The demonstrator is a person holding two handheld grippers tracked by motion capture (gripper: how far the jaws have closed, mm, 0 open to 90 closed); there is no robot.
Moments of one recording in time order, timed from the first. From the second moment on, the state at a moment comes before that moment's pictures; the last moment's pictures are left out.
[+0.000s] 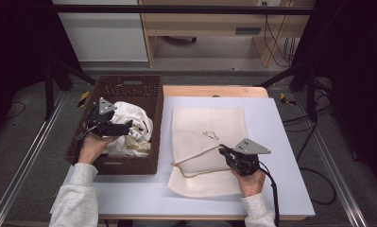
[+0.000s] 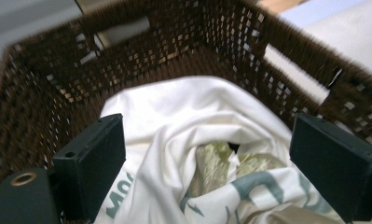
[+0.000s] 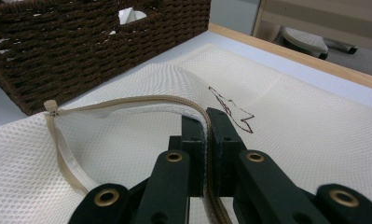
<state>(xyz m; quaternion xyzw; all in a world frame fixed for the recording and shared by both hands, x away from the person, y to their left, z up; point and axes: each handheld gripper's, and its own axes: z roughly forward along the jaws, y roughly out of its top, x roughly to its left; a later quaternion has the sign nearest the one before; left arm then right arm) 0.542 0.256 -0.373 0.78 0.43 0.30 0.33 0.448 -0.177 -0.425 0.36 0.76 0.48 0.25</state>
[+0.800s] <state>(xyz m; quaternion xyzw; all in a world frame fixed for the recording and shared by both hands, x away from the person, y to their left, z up) 0.571 0.242 -0.430 0.86 0.45 0.16 0.21 0.451 -0.177 -0.429 0.36 0.77 0.47 0.24</state>
